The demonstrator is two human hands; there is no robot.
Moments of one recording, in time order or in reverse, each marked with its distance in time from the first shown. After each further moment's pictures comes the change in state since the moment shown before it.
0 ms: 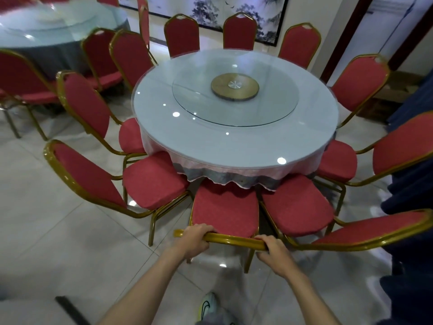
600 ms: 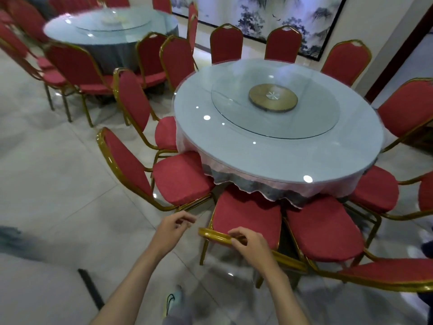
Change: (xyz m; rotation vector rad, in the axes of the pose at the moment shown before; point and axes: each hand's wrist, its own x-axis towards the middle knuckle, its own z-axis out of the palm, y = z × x) left_hand -0.100 -0.061 -0.058 -0.507 0.601 -0.172; right_hand 0.012 -0.160 0.019 0.217 0.020 -0.305
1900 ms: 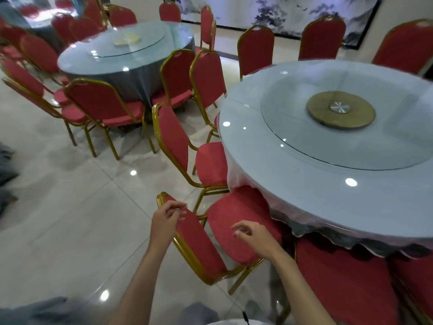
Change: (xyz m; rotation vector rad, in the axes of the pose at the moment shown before) left_hand 0.339 -0.135 -0.357 -0.231 0.312 -0.088; right_hand 0.412 -0.244 0.159 0.167 -0.104 0.027
